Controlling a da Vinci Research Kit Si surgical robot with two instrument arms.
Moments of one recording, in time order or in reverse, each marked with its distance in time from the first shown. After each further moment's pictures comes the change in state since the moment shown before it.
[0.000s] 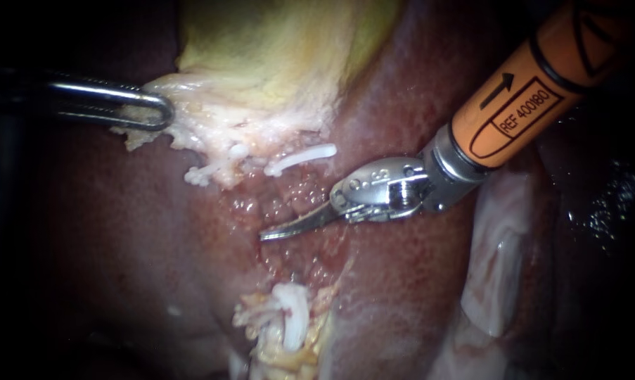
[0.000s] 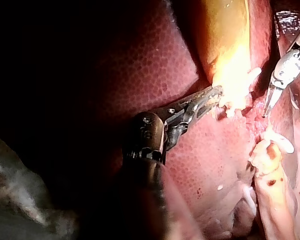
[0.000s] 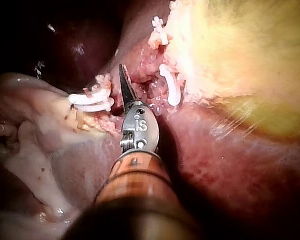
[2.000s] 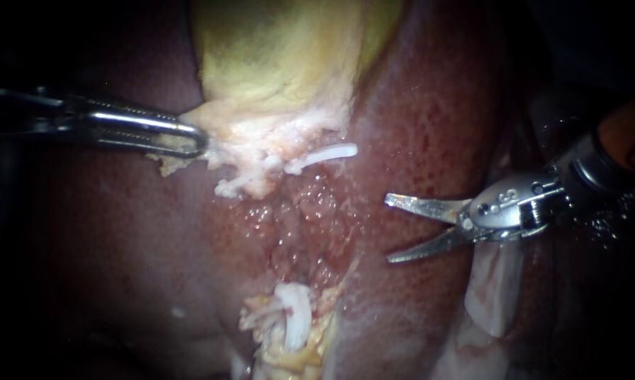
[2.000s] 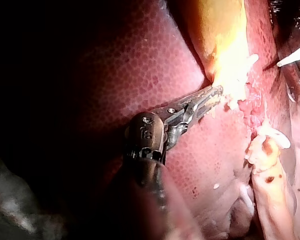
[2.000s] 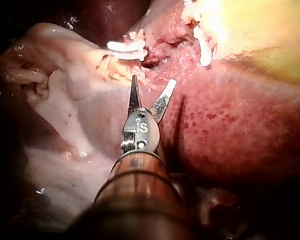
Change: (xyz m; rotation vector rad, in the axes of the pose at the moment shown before) right arm -0.002 -0.008 -0.011 -0.587 -0.156 -0.060; left arm -0.004 -0.001 0.006 -0.015 -0.006 0.029
